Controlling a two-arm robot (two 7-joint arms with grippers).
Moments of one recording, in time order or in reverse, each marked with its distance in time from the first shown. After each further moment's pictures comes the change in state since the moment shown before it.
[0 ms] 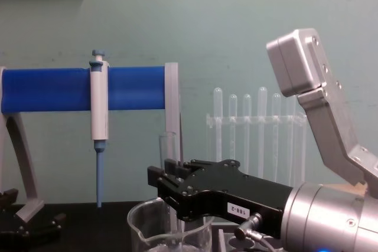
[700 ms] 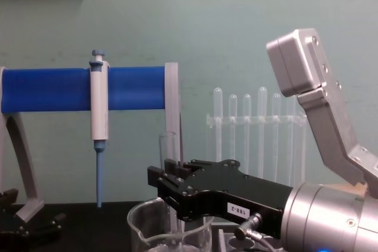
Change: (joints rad) left arm 0.000 0.000 0.000 0.000 0.000 0.000 0.000; right arm 0.000 0.000 0.000 0.000 0.000 0.000 0.000
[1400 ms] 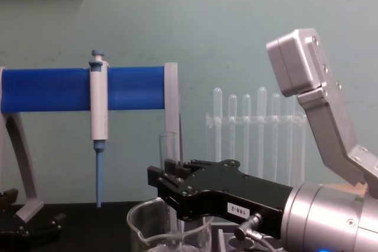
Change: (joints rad) left arm 0.000 0.000 0.000 0.000 0.000 0.000 0.000; right arm 0.000 0.000 0.000 0.000 0.000 0.000 0.000
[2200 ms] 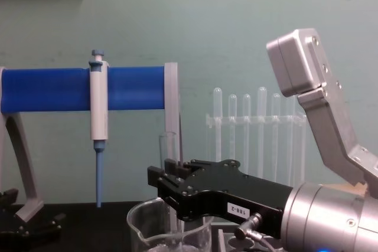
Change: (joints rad) left arm 0.000 0.000 0.000 0.000 0.000 0.000 0.000; right arm 0.000 0.000 0.000 0.000 0.000 0.000 0.000
